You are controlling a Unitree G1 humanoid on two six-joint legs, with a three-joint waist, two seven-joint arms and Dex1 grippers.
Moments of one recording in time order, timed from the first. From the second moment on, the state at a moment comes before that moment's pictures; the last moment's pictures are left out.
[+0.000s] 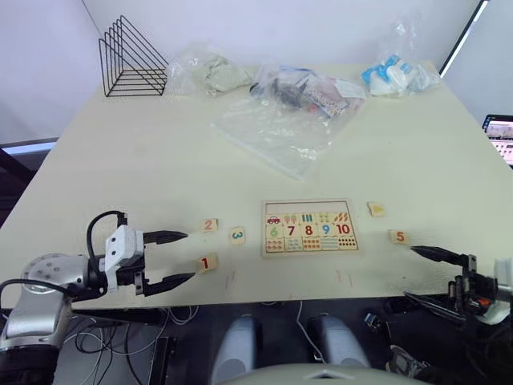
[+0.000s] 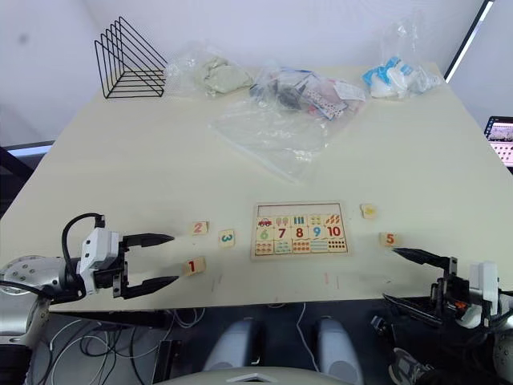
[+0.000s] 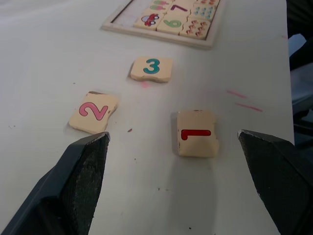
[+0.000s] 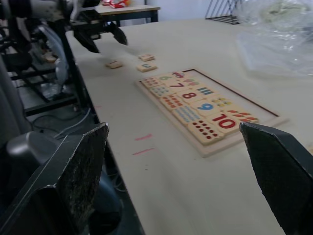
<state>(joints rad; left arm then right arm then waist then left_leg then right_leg) 0.09 0.85 0.23 0.07 -0.38 -0.08 -1.39 0.26 -0.60 -0.36 0.02 0.68 -0.20 1.57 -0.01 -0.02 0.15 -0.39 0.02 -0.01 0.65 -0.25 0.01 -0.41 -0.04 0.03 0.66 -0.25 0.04</state>
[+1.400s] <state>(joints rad) 0.05 0.84 0.10 0.11 -0.30 -0.15 -1.33 0.23 -0.59 -0.36 0.05 0.67 -0.21 1.54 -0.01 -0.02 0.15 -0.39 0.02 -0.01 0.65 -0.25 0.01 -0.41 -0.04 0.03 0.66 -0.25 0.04</state>
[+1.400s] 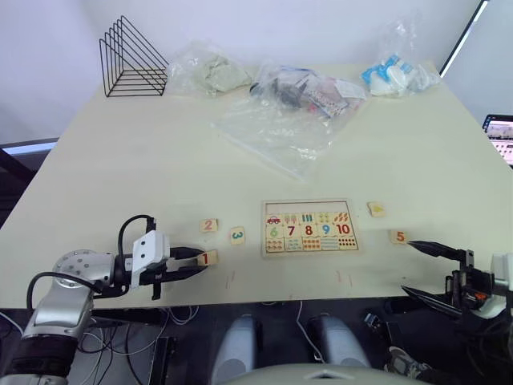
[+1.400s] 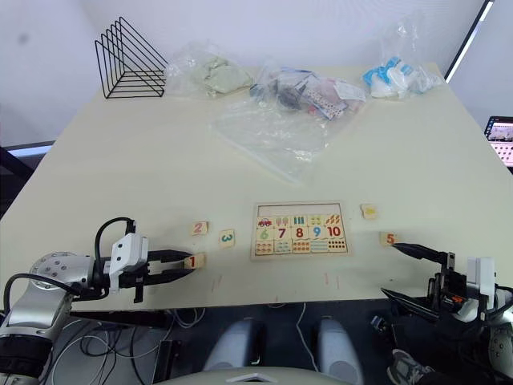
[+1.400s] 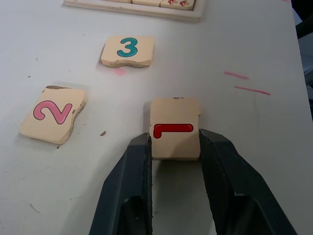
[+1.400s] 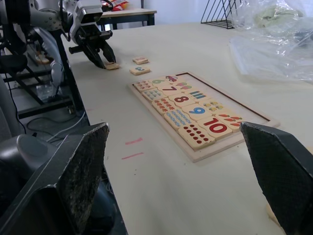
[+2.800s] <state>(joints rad) -0.77 0.72 -0.35 0.19 -0.09 0.31 -1.39 0.42 -0.45 -0.40 -0.06 0.67 -0.31 1.31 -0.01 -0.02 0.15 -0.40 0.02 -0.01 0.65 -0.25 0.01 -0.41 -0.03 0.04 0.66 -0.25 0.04</state>
